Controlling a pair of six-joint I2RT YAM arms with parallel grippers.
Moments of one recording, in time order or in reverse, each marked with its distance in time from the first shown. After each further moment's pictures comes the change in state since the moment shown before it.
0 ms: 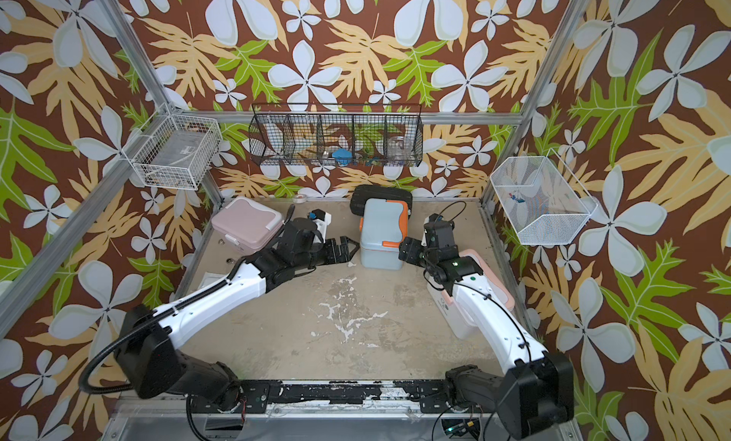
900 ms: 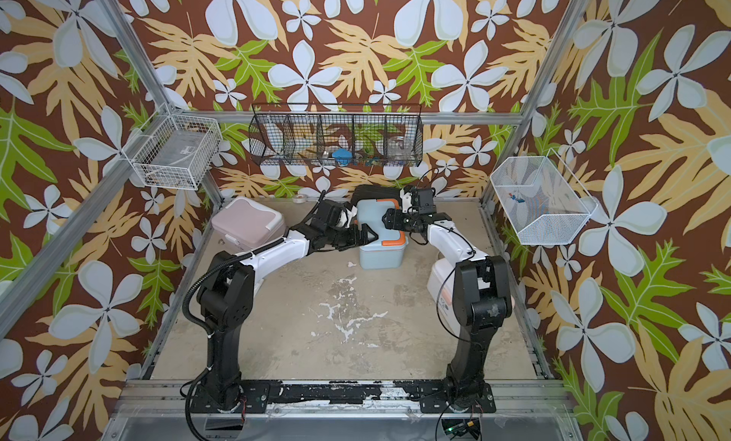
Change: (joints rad) left arm 0.073 0.491 0.366 -0.013 0.298 0.031; right arm -0.067 0.584 0.412 0.123 -0.258 -0.241
